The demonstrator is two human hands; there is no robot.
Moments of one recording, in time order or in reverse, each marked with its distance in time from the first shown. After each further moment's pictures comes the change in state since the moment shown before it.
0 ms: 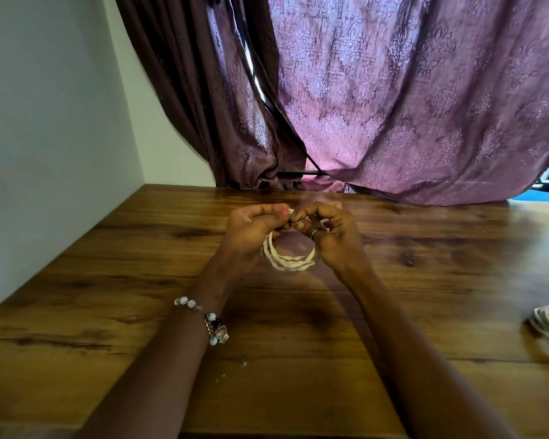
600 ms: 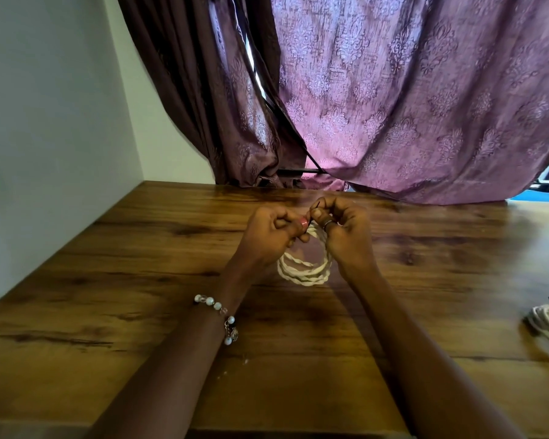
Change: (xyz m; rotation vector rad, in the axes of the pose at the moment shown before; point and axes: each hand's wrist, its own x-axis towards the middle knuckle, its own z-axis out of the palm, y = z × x) left_hand 0.000 -0.014 0.008 0.417 -0.204 0.192; right_hand 0.001 0.007 -0.006 -0.084 0.197 0.100
